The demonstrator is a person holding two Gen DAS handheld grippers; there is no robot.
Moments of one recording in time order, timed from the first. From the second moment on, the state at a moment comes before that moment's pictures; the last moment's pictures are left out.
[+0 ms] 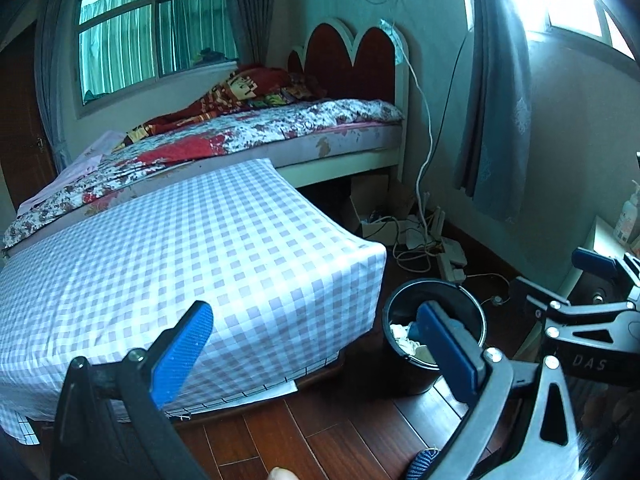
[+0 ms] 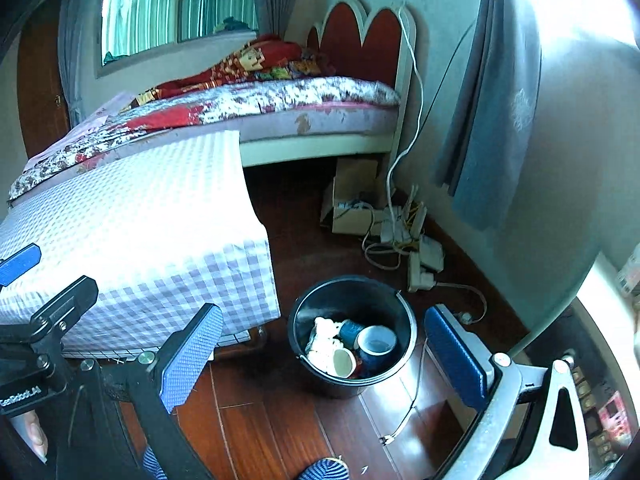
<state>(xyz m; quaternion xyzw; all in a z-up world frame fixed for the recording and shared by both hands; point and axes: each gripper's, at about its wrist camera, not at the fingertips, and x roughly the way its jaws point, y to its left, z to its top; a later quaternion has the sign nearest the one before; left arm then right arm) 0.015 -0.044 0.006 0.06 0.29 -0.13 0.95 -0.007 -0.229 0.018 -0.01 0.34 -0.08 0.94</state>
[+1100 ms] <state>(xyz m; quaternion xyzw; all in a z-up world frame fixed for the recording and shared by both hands) 0.011 -0.051 0.015 0.06 0.27 -0.14 0.95 -0.021 -0.232 0.029 -0.01 0.32 -0.10 0.94</state>
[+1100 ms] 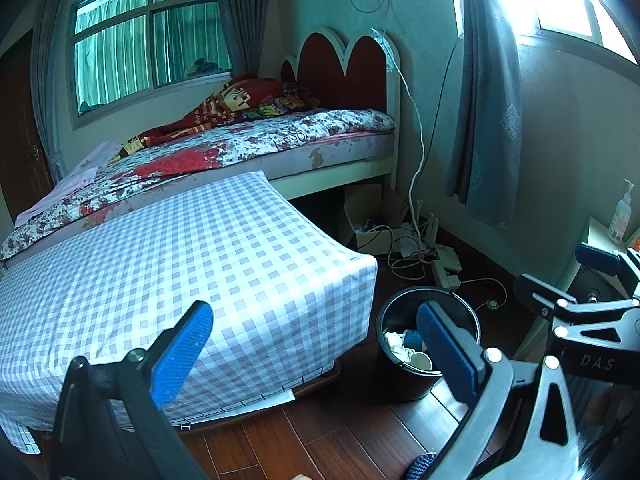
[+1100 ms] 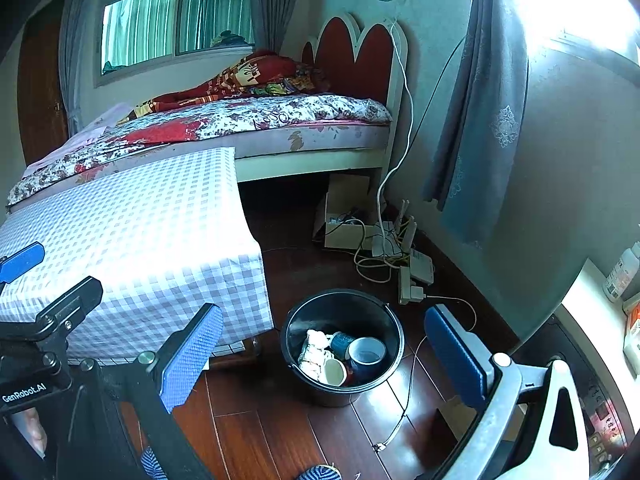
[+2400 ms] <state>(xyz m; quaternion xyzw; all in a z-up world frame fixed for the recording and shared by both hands) 0.013 -0.049 0.016 0.07 0.27 -0.14 0.95 -0.016 -0.236 0.031 -0.01 0.32 -0.09 0.94</state>
